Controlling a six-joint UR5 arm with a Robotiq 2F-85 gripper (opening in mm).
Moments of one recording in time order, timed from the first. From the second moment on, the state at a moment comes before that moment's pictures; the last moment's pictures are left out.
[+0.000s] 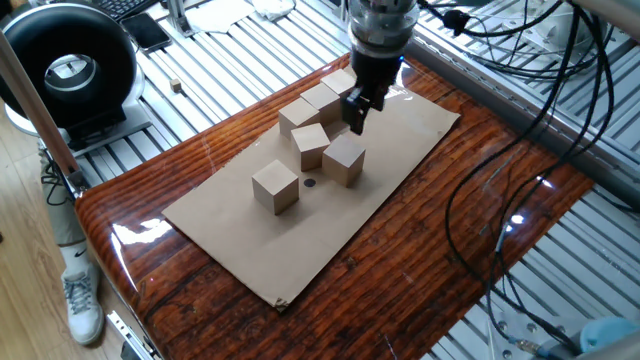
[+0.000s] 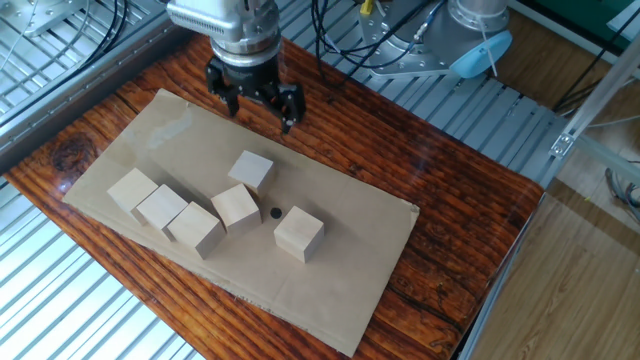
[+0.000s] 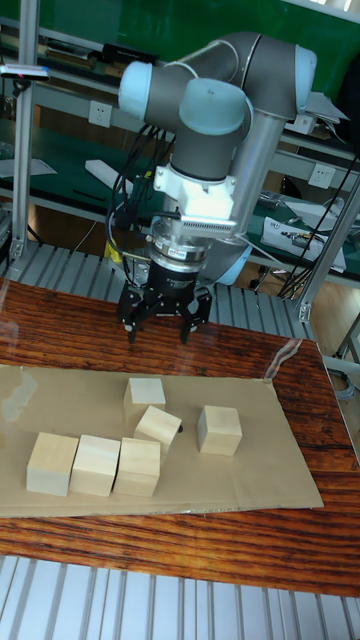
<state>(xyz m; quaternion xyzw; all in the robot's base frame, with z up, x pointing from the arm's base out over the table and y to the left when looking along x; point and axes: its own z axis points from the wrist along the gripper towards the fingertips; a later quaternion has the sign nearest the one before) 0.483 -0.015 0.135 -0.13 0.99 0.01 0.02</state>
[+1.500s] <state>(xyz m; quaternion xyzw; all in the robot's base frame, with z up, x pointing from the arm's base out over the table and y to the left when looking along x) 0.526 -0.013 0.095 -0.09 0.99 -0.02 0.05</state>
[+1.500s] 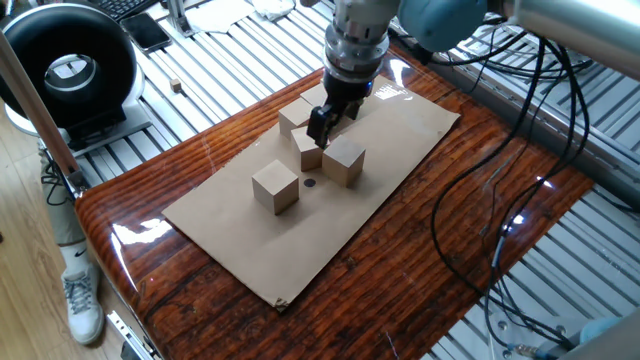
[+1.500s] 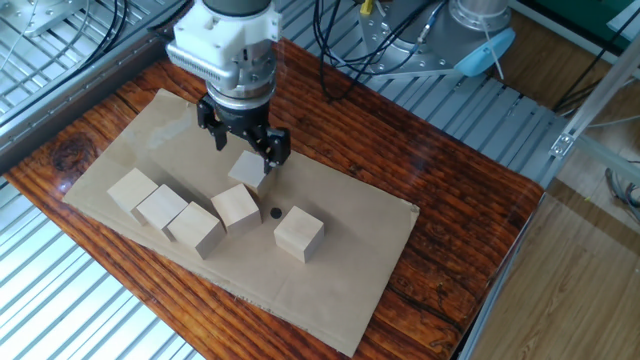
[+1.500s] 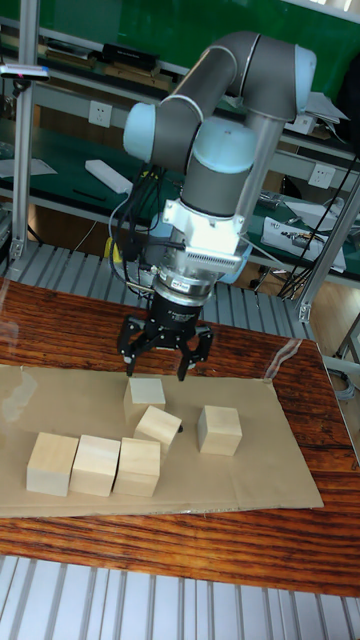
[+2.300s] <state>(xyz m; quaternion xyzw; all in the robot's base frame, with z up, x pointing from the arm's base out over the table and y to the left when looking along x) 0.522 -0.021 0.052 -0.12 0.99 0.01 0.04</state>
